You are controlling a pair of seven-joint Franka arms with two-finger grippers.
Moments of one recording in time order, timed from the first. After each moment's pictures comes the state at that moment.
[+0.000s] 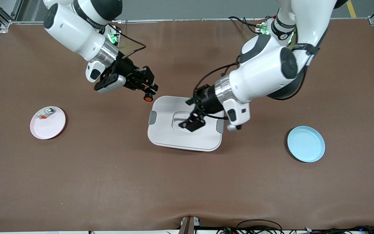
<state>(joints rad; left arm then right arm) -0.16 0.55 -0.56 -1.24 -0.26 2.19 -1.69 0.54 -0.07 -0.03 -2.08 0.63 2.36 0.11</state>
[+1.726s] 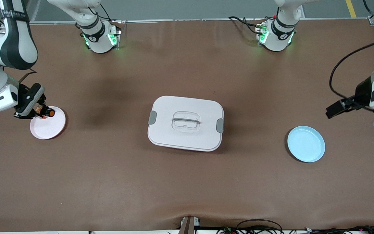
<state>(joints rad) 0.17 0.21 -0.33 -1.32 0.14 1.53 -0.37 -0.16 0.00 -0.05 -2.21 0.05 2.26 -1.50</state>
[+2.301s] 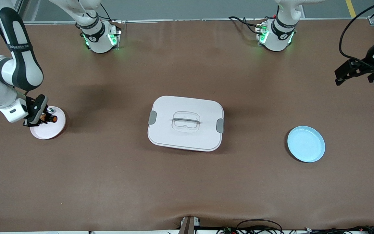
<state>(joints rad) 0.03 -0.04 -0.14 -1.56 0.09 1.52 -0.14 -0.24 0.21 -0.05 -2.22 0.05 2.44 -1.68</state>
